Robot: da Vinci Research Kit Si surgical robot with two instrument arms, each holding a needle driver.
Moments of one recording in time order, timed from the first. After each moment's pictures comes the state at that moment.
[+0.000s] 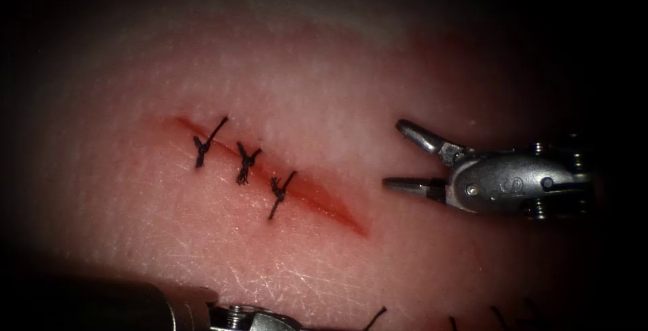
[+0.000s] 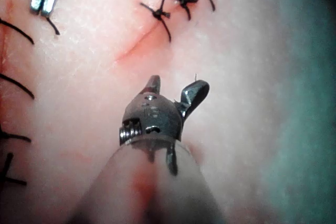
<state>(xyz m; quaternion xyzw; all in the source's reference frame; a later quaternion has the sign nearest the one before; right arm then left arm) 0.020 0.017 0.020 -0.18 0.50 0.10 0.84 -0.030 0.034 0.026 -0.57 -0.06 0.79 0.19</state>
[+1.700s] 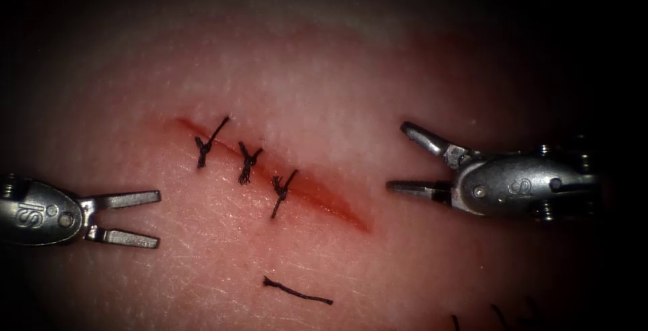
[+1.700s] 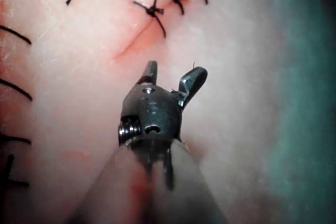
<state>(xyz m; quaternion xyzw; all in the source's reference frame) 0.019 0.018 0.020 -0.11 0.51 0.14 0.84 -0.014 0.046 0.018 -0.50 -0.01 0.85 0.16</state>
